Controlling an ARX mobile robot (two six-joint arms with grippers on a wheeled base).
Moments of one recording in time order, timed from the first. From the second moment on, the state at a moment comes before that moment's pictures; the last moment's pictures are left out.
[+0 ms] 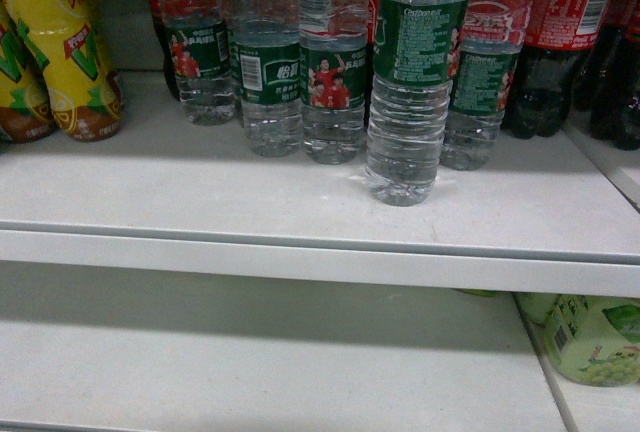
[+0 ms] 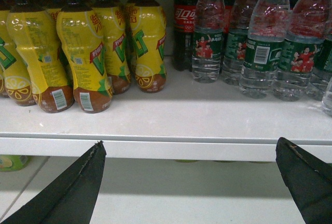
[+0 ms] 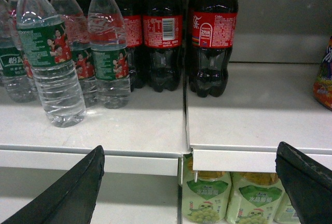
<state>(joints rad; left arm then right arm) 0.00 0.01 0.01 0.00 0.00 0.00 0.00 0.00 0.01 0.00 0.00 0.00</state>
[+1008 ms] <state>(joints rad) 0.00 0.01 0.01 0.00 0.00 0.00 0.00 0.00 0.01 0.00 0.00 0.00</state>
